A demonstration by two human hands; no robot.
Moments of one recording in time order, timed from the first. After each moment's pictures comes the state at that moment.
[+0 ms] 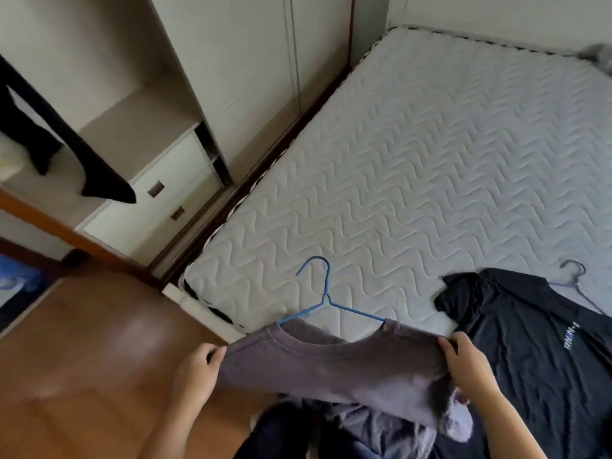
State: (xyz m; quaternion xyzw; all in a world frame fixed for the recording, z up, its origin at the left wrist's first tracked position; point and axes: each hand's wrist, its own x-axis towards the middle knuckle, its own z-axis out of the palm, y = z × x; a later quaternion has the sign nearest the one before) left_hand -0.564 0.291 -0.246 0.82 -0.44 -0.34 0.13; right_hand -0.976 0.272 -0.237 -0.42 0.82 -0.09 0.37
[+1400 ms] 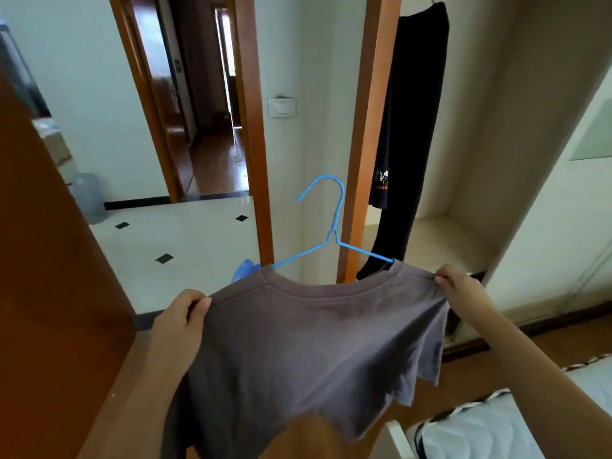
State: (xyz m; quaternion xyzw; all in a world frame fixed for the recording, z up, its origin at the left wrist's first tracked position) left_hand -0.060 0.394 -0.048 0.85 -0.26 0.03 0.45; right_hand -0.299 0.049 -0.049 -0.86 0.42 -0.16 0.24
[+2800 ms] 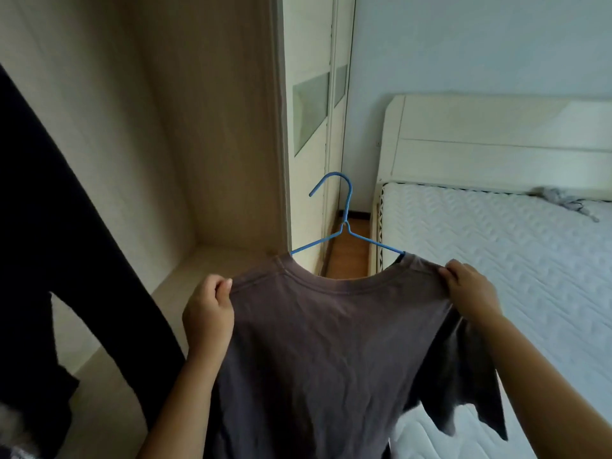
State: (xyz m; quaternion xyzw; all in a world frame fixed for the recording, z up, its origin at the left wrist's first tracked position) left_hand -0.088 -0.324 -0.063 0.63 -0.61 -0.10 0.48; right_hand -0.462 -0.263 -0.065 -0.49 0.83 -0.25 0.01
